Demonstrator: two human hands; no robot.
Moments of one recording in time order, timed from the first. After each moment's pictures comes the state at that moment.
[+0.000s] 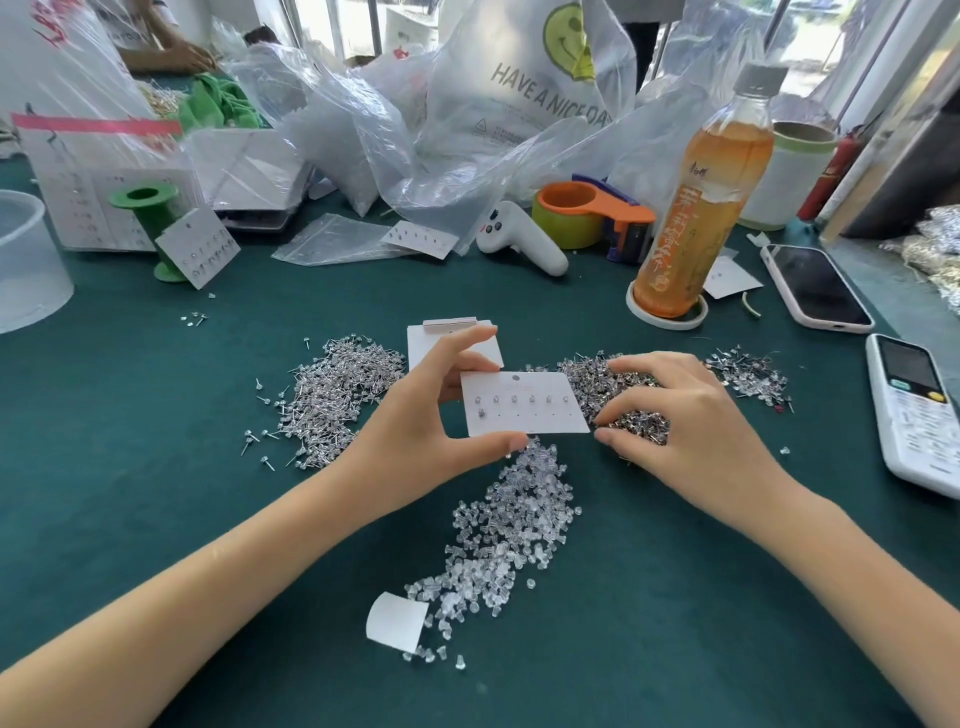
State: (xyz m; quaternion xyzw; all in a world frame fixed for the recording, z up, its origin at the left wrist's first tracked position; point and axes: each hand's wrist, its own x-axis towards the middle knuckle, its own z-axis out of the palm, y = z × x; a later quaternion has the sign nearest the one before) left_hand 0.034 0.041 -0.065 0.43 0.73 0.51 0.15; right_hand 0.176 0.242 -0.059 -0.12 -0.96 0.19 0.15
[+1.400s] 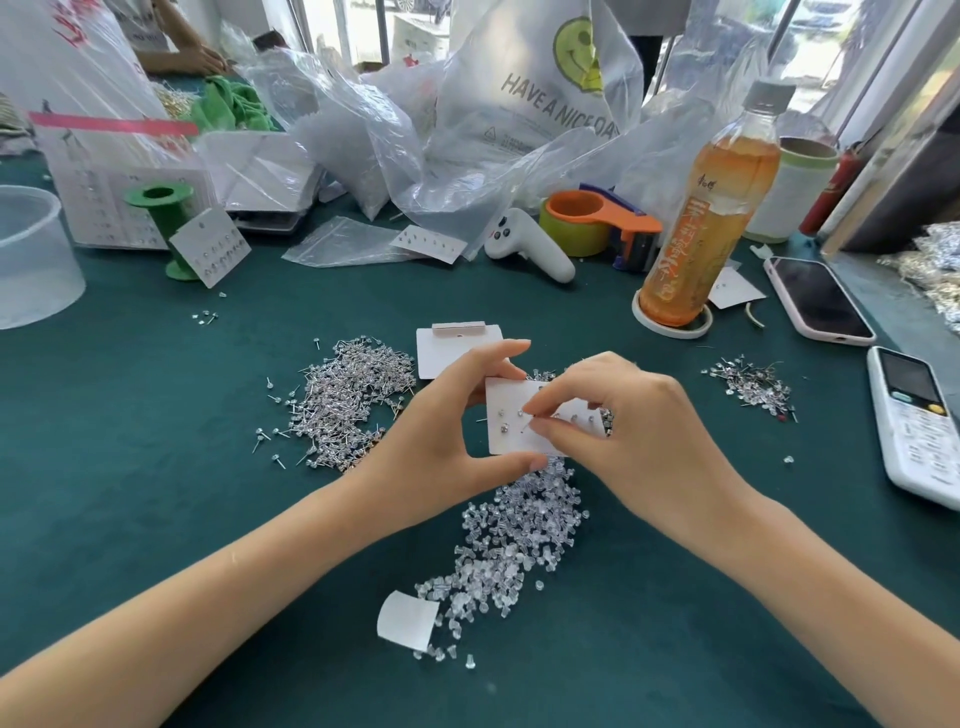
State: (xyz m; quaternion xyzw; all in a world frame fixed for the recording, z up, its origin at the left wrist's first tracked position) left_hand 0.041 0.040 -0.066 0.49 0.70 0.51 0.13; right_hand 0.156 0.181 -0.023 -0.04 -0.94 0.28 0.21
